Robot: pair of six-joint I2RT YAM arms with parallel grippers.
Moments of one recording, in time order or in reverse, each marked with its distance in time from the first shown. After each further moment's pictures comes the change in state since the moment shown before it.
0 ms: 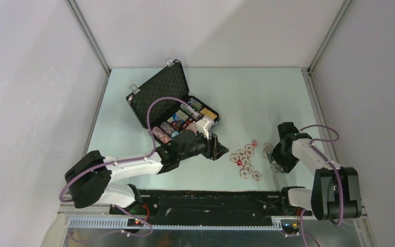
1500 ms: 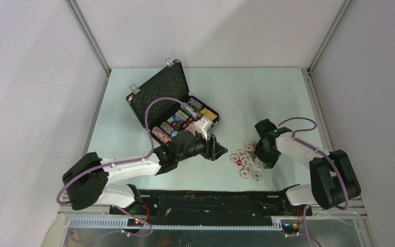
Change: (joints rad) left arm 0.003 -0.030 -0.018 0.003 0.000 0.009; right arm 0.289 0.132 0.087 0.053 -0.071 0.145
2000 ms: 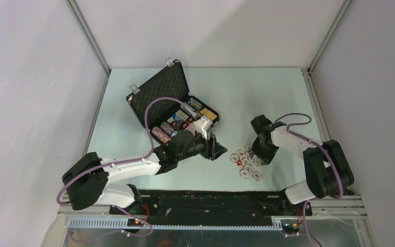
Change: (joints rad) left arm 0.006 0.000 0.000 -0.004 0.000 0.000; right arm 0.029 0.120 0.090 -0.027 0.026 0.012
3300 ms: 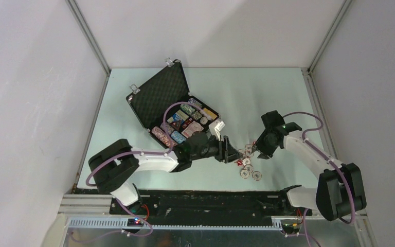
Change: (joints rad) left arm -0.060 0.258 0.068 0.224 0.130 -0.222; right arm -0.065 -0.198 0.022 -0.045 -0.139 -0.016
